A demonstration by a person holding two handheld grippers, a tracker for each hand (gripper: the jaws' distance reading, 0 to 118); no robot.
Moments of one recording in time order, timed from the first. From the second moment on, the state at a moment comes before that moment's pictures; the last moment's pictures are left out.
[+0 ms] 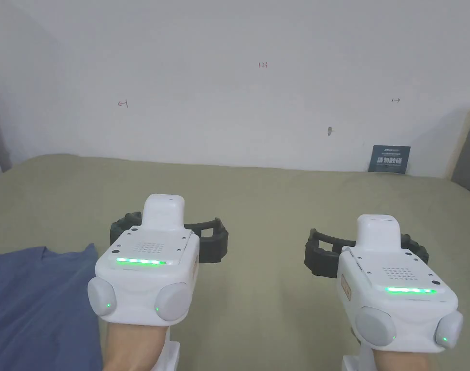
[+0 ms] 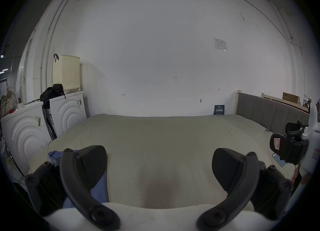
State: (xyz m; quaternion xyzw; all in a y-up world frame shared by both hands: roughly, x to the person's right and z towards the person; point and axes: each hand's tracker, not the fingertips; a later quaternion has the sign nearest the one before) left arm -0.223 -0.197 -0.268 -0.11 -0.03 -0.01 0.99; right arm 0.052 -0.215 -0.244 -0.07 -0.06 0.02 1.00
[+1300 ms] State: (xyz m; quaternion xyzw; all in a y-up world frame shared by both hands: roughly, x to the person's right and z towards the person) left arm -0.226 -0.189 -0.263 -0.09 -0.04 -0.02 0.99; right arm 0.051 -0.206 -0.238 -0.05 -0.06 0.01 1.00
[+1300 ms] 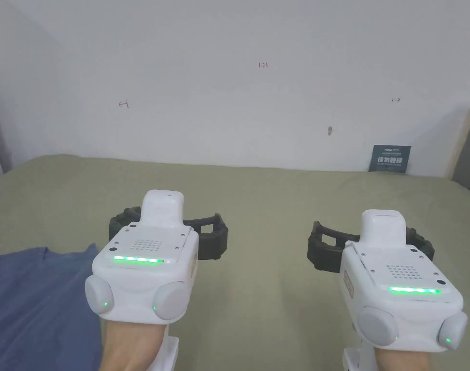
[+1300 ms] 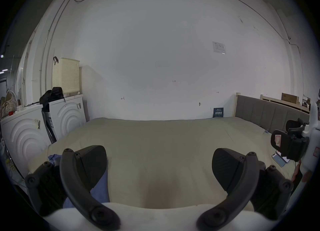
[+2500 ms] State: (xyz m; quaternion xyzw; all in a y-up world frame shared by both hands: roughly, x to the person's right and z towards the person) left arm -0.228 -0.184 -0.271 -0.12 -0.03 -0.01 0.99; right arm 0.050 -0.206 -0.239 -0.08 -0.07 0.03 0.99
